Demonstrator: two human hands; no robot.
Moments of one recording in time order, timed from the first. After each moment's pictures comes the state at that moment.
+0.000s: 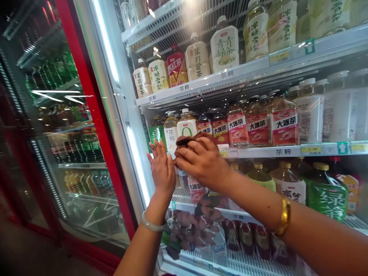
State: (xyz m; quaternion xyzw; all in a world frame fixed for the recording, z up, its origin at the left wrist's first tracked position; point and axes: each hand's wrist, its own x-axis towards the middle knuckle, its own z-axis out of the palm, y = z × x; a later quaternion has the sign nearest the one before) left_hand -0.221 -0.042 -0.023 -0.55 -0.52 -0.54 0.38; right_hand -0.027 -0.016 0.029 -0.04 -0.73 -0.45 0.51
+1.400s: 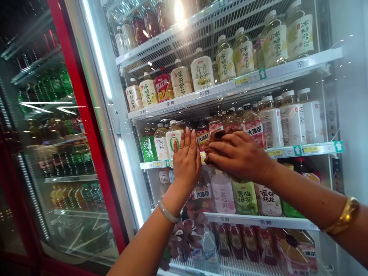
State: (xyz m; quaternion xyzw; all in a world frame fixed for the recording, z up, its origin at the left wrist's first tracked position) left_hand -0.095 -0.021 0.025 -0.67 -0.41 -0.45 0.44; right_hand 0.124 0.008 0.048 -0.04 -0.70 -0.54 0.46
